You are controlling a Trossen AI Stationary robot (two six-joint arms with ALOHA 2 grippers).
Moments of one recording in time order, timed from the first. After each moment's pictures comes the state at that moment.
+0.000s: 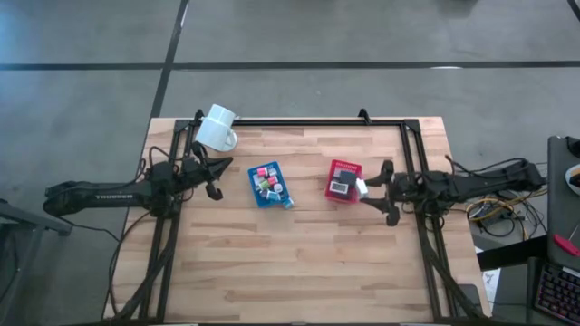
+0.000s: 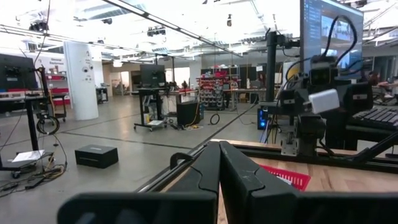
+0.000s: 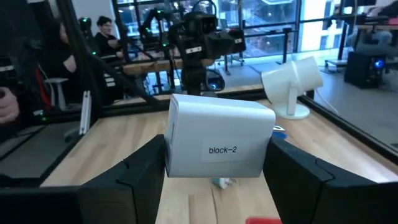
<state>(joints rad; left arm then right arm) 0.20 0.49 0.04 0.64 -0.18 0.09 0.16 0.44 0.21 0.19 0.20 0.15</state>
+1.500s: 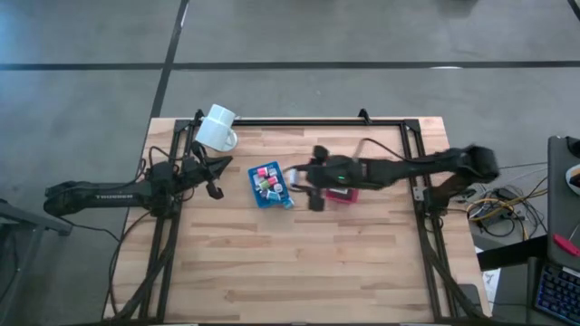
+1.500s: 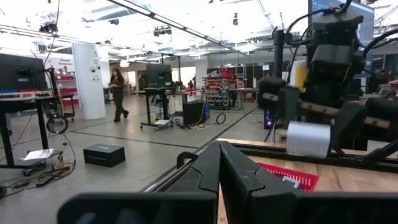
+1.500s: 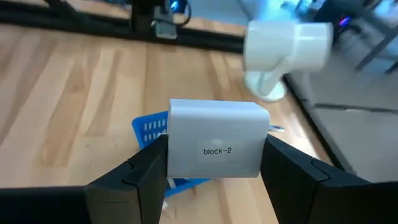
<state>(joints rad) 0.20 0.49 0.04 0.64 -0.21 0.10 -0.02 1.52 1.00 0.06 0.18 -0.11</state>
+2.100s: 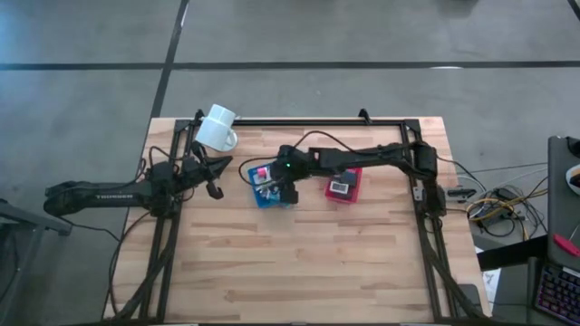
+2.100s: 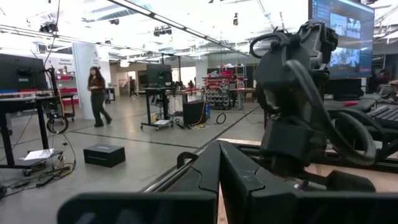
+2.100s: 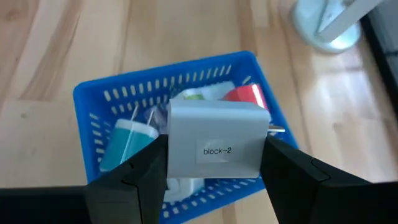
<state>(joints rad) 0.20 0.49 0.04 0.64 -0.21 0.10 -0.14 2.03 1.51 -0.28 0.00 -0.19</state>
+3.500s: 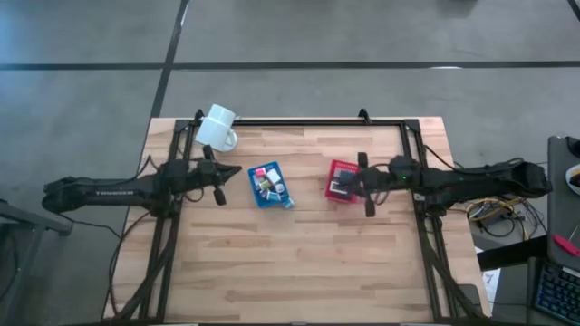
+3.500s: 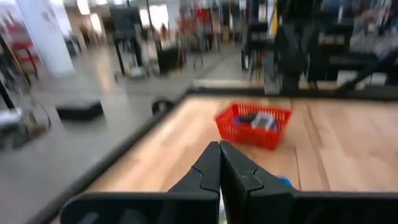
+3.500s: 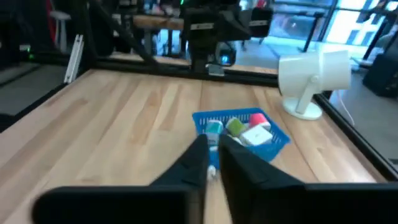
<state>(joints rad) 0.20 0.59 0.14 0.38 -0.11 0.10 -0.14 0.93 0.35 0.40 -0.19 -0.08</state>
